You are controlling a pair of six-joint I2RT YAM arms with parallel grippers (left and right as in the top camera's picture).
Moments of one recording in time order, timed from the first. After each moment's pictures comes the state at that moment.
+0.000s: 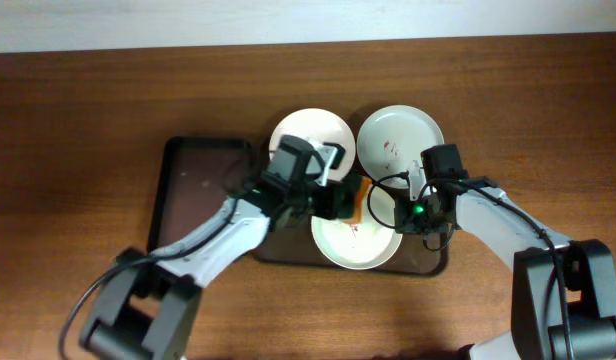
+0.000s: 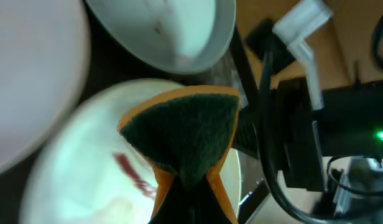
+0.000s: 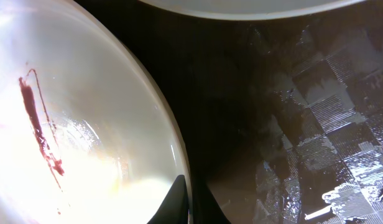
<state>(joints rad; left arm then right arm) -0.57 1.75 1.02 -0.10 0.53 -0.40 0.12 1.68 0.86 -0.55 -0.29 0.15</state>
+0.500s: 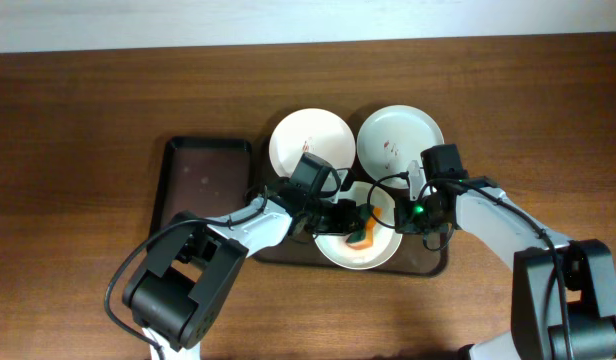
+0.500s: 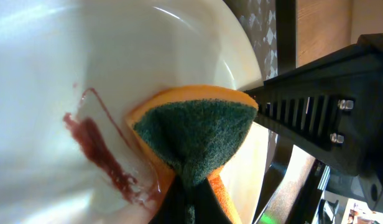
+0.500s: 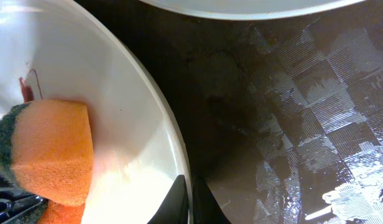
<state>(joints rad) -0.62 1.96 1.02 -0.03 0.64 -0.55 0.12 1.68 0.86 -0.55 -0.29 0.15</state>
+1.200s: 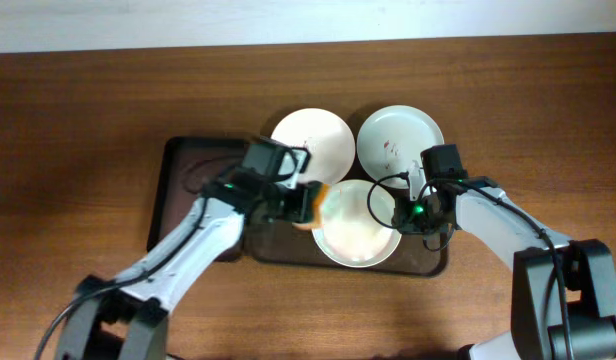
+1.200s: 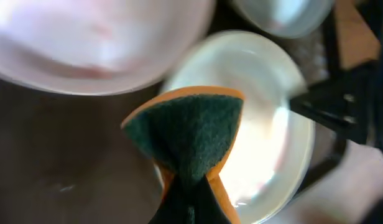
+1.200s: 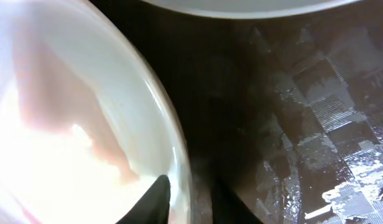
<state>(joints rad) -0.46 1.62 1.03 -0.45 0.34 -0.27 0.12 1.68 0.86 -0.56 -0.29 0.15</state>
